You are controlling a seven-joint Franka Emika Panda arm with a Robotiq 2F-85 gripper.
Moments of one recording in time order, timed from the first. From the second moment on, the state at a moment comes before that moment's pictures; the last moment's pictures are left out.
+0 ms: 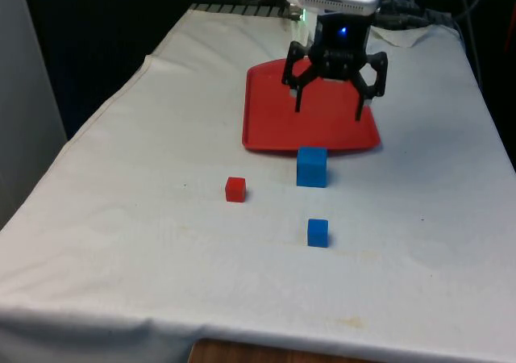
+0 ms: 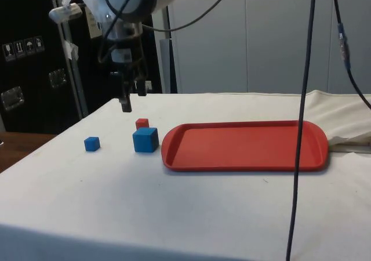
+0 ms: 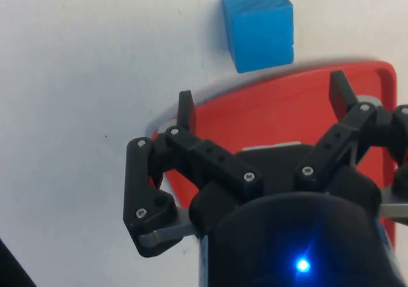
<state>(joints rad) 0.59 0.45 -0.57 -1.97 0.19 2.39 -0.10</state>
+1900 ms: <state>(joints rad) 0.57 0.64 -0.57 -1.98 0.50 2.56 -0.40</state>
